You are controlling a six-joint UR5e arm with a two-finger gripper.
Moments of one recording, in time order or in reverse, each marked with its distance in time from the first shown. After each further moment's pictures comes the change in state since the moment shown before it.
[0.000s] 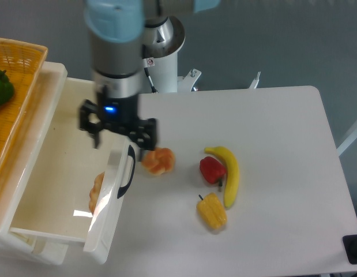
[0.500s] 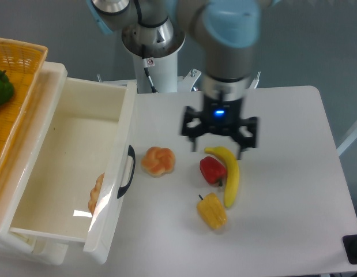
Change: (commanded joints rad) arm 0.255 -0.073 0.000 0.006 0.003 0.386
